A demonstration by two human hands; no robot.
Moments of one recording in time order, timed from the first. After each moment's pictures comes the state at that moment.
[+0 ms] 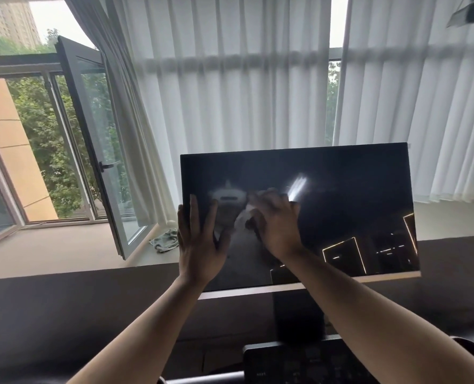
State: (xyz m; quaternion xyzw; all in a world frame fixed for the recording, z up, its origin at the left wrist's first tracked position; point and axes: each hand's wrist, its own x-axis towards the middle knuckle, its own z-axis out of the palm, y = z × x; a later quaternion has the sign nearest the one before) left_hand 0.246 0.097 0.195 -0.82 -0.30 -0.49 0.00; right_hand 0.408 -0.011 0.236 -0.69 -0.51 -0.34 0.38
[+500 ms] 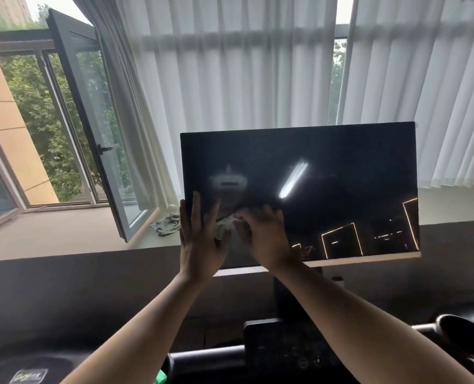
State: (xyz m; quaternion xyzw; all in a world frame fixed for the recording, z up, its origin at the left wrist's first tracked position) left_hand 0.231 0.090 0.163 -0.84 -0.28 -0.48 -0.01; right_hand 0.365 -0.015 0.187 -0.66 -0.57 -0.32 0.37
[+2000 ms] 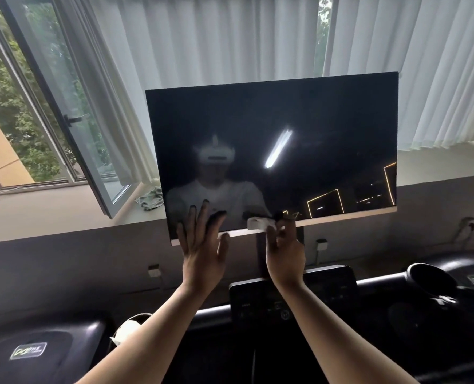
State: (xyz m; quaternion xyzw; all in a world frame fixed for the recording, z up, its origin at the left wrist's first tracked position) left_hand 0.232 0.033 0.082 -0.86 -0.27 -0.43 -0.03; right_hand 0.358 -0.095 0.083 -0.77 -0.27 -0.13 0.56
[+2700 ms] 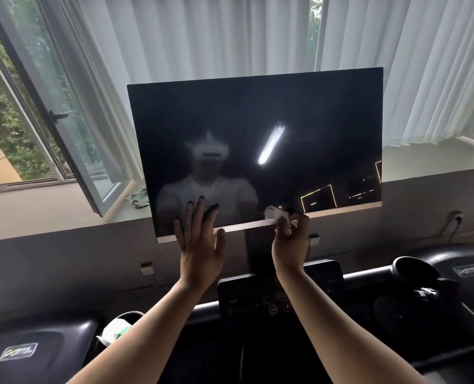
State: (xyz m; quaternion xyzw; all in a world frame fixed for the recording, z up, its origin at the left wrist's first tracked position) left_hand 0.250 0.018 0.084 -0.86 -0.28 -0.43 -0.05; right_hand 0.382 -0.106 0.086 -0.69 -0.14 -0.04 0.71
